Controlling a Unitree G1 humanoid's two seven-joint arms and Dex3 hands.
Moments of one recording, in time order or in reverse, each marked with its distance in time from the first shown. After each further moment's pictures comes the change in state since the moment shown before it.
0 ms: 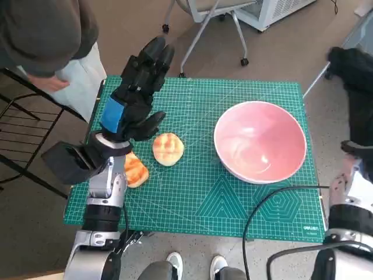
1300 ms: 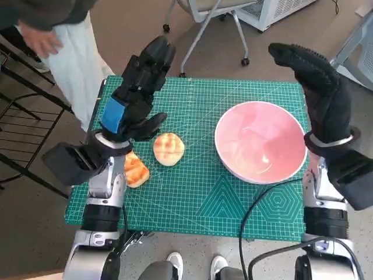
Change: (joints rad) left arm 0.000 0.010 -0.011 -0.011 0.006 -0.011 0.005; right arm 0.087 0.159 0.180 -0.534 -0.045 0.109 -0.004
